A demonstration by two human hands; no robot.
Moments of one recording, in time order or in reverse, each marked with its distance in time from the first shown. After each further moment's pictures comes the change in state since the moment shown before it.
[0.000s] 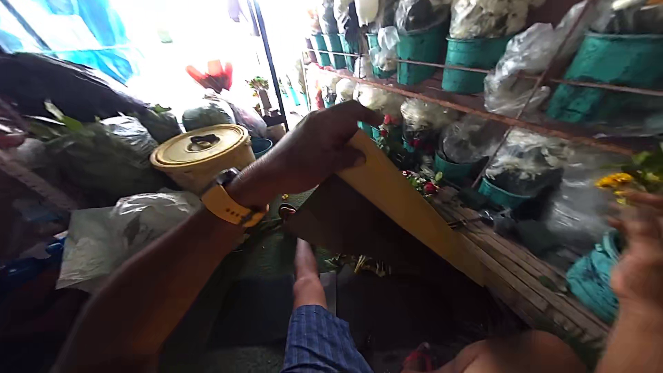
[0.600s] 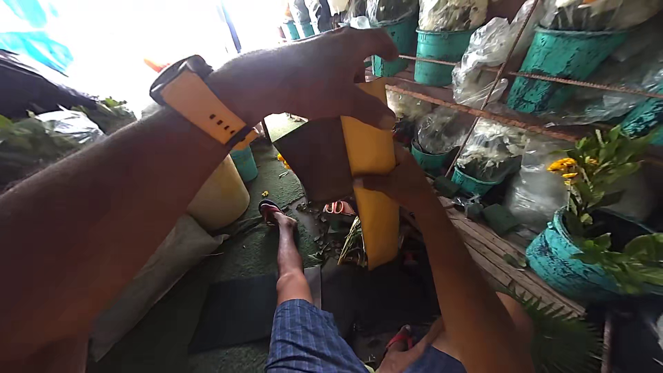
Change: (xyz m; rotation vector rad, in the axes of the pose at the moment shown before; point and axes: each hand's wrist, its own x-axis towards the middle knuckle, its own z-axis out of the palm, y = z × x) left_hand 0.085 0.055 -0.015 0.467 -0.223 -0.115; right_hand 0.013 -0.138 0.230 0.323 -0.667 0.133
